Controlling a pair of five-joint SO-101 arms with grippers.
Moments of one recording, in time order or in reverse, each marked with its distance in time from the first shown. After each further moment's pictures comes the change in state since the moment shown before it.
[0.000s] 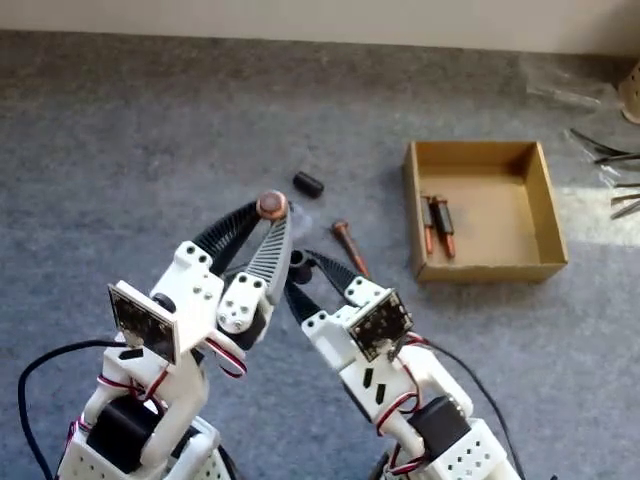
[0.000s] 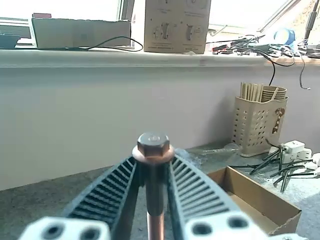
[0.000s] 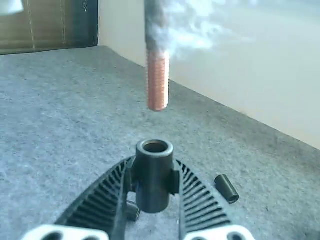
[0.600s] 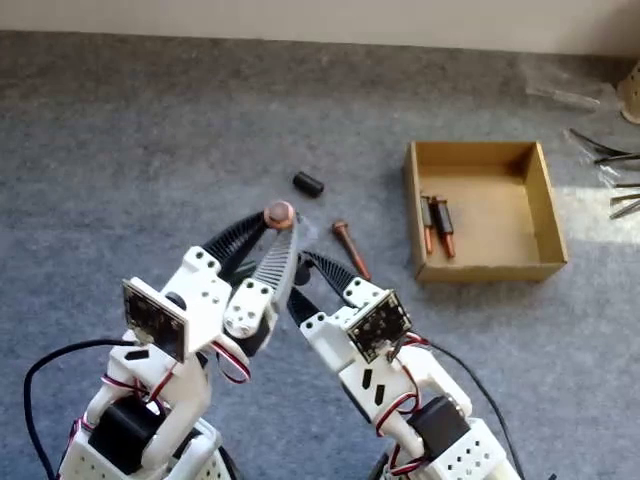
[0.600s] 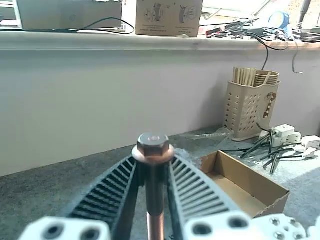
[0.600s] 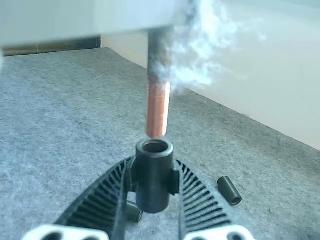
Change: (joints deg) left arm 2.9 -0.8 0.5 3.9 -0.1; right arm -0.6 0.0 0.0 0.0 0.0
